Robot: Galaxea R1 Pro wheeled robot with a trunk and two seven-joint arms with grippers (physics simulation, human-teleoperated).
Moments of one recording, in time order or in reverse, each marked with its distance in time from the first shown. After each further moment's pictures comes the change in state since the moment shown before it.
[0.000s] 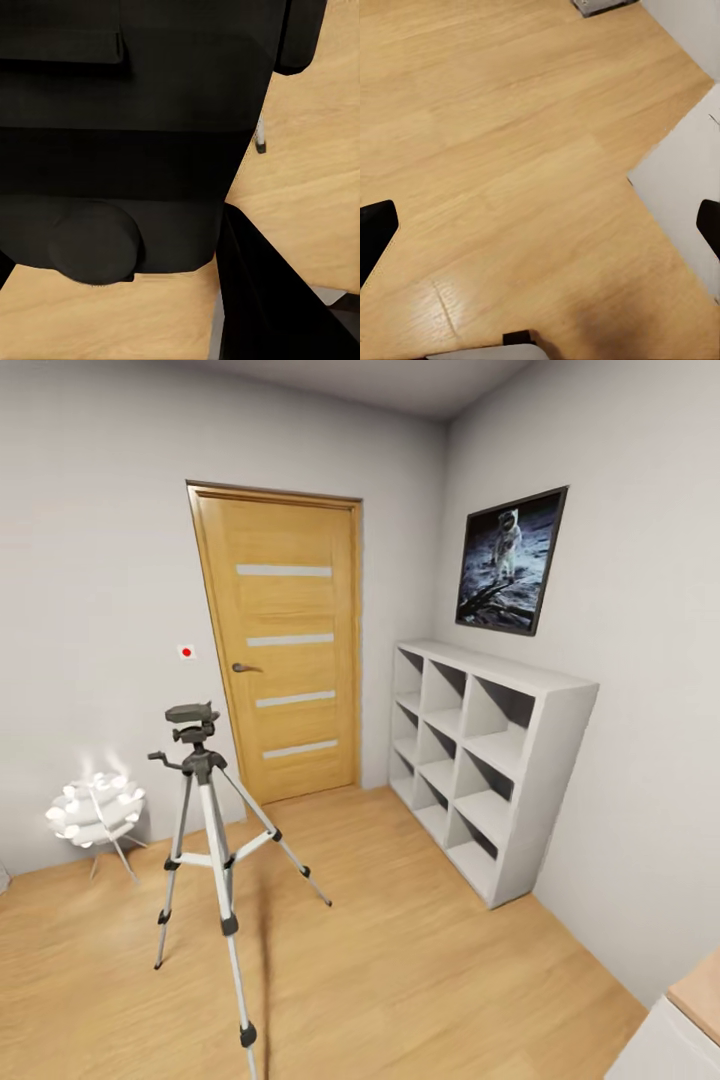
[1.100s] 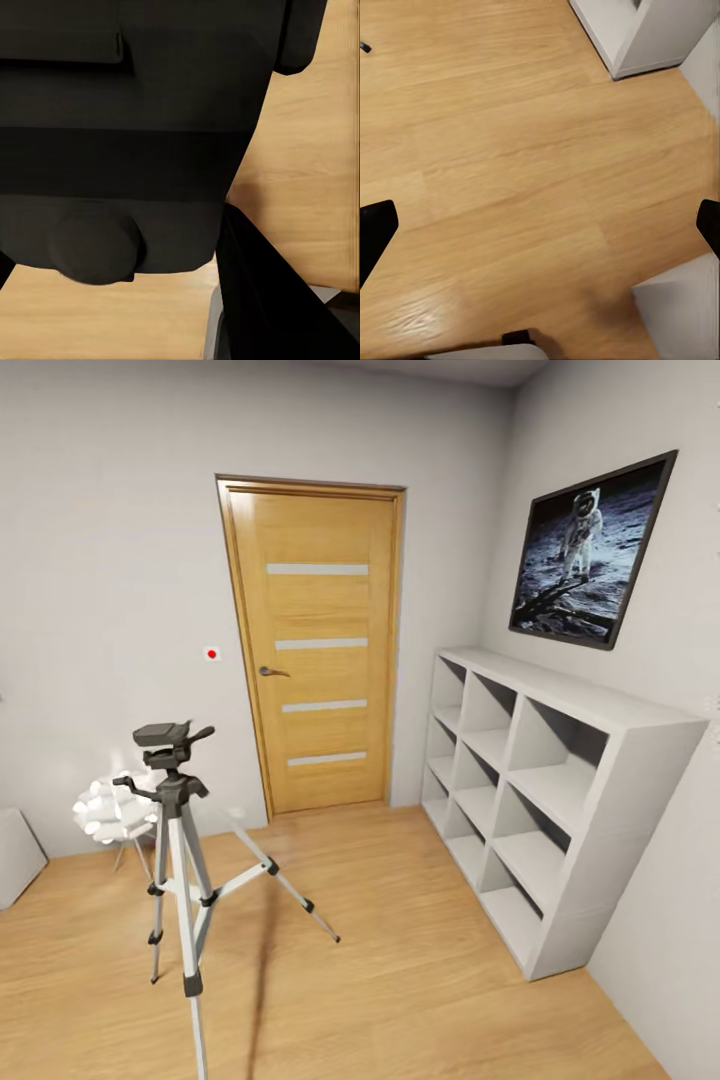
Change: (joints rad) left arm 0.000 -0.008 0.000 0.001 0.000 0.000 0.000; right arm 0.000 -0.001 0.001 0.000 0.001 0.000 0.000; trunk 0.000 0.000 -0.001
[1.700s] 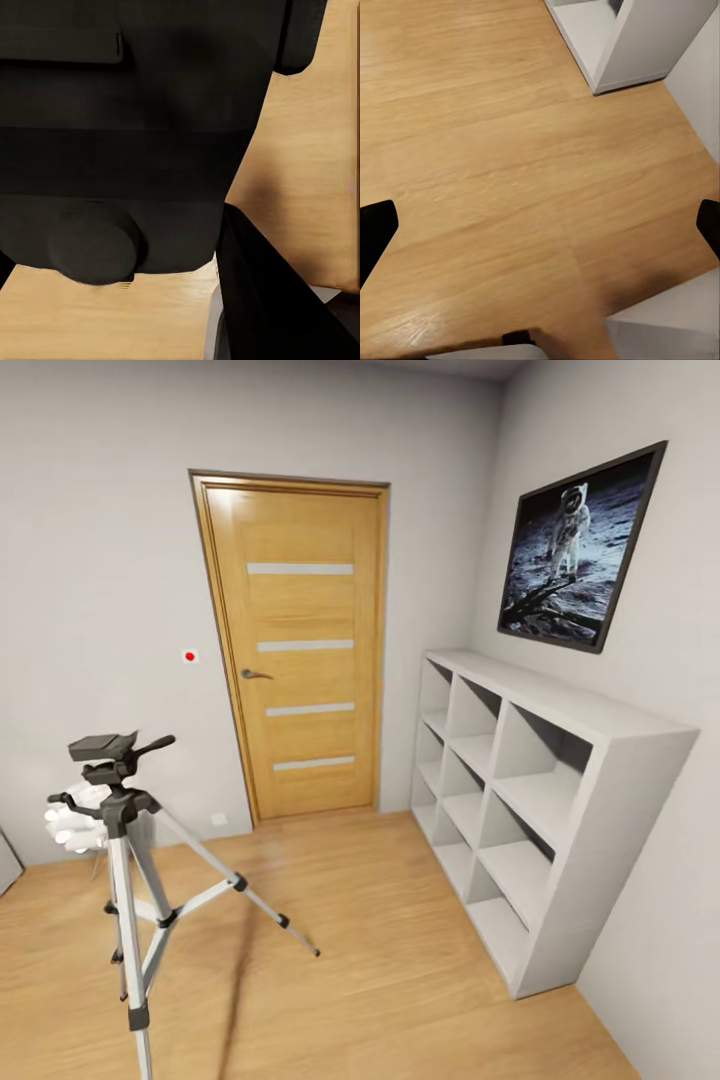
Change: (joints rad) left arm 0.000 0.000 0.000 0.000 0.000 0.000 0.000; right arm 0.000 0.000 0.000 0.000 0.000 -0.001 0.000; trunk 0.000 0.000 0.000
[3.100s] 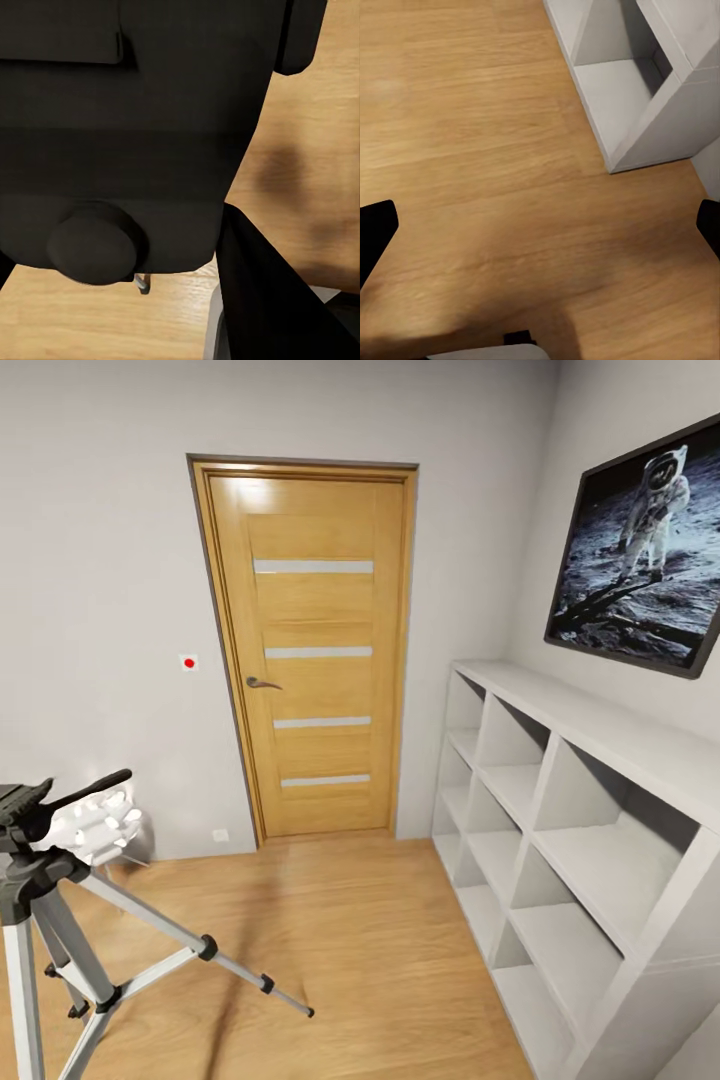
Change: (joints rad) left arm 0.000 0.000 0.000 0.000 0.000 0.000 0.000; right arm 0.000 0.002 0.000 0.000 0.000 0.000 0.000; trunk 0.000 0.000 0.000
